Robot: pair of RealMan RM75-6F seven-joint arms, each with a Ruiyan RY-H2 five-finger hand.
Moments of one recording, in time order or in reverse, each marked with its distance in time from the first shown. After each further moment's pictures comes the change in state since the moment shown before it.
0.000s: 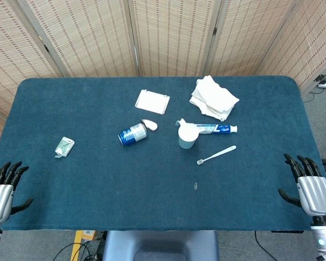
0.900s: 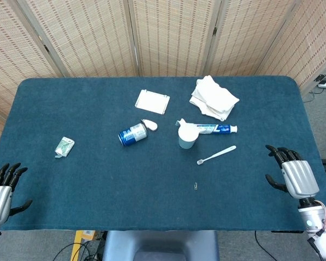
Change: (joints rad) left arm 0.012 -0.003 0.005 0.003 0.004 0.016 -0.024; right arm 0.138 0.017 0.066 -0.020 0.035 -0.164 0.010
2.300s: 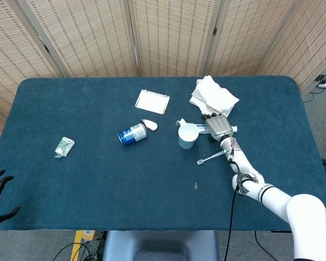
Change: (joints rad) left arm 0.058 0.039 0.013 -0.002 -0.039 0.019 -0.044; right arm 0.748 -0.578 0.114 0.826 0.543 -0.770 -0.322
